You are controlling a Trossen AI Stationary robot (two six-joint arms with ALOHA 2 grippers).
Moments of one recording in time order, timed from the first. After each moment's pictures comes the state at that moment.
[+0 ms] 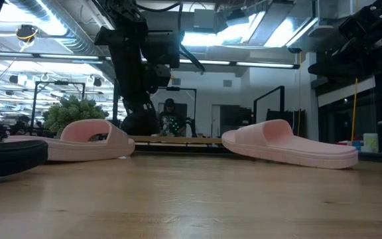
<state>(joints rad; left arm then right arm) 0.11 1.78 1.11 -0.78 -0.99 -0.31 -0.03 0.25 0.16 -0.10 0.06 0.05</state>
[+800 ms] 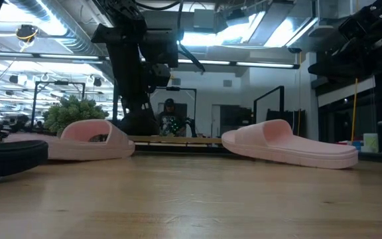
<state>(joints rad) 0.09 1.78 1.11 -0.80 -0.98 -0.30 -0.03 0.25 0.16 -0.10 0.06 0.05</state>
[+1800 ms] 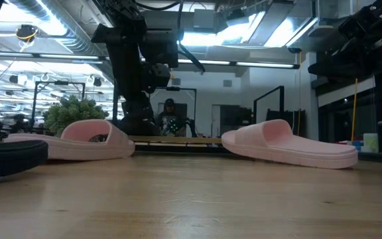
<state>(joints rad) 0.08 1.78 1.11 -0.80 -0.98 -0.31 -0.03 0.25 0.16 -0.10 0.06 0.05</state>
